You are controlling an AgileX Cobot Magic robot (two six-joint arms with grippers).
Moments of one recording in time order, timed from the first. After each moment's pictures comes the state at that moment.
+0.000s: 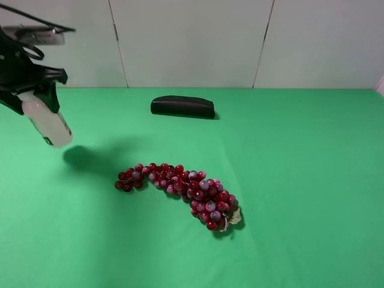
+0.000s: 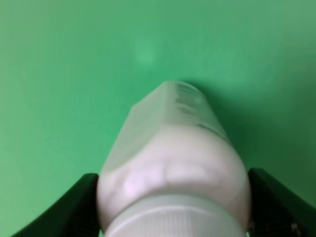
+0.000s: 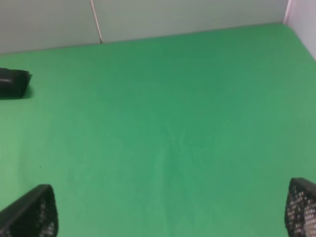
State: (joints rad) left arm -0.07 1.70 -1.24 0.06 0.87 -0.15; right arm -0.08 0.00 -0.49 0.06 1.02 0.04
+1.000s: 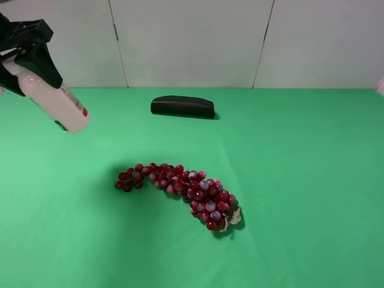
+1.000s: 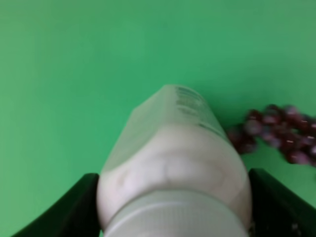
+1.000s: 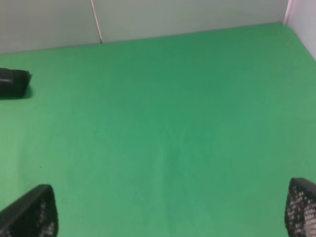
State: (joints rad) left arm -0.07 1.48 -1.24 -0.25 1.03 0.03; right arm -0.08 0.00 -0.49 0.06 1.02 0.04
